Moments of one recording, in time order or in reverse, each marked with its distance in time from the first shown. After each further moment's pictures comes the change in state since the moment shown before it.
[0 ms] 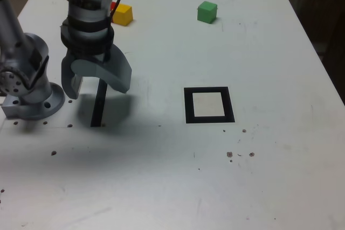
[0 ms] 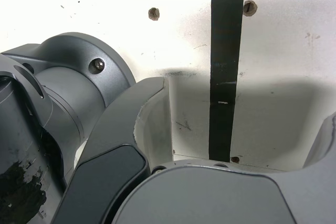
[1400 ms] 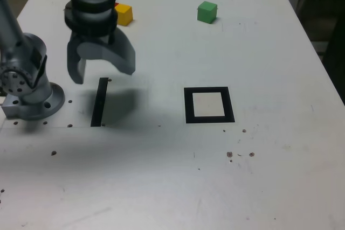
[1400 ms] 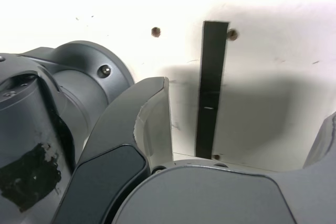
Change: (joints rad) arm 0.119 -0.024 -0.117 0.116 0.039 0.032
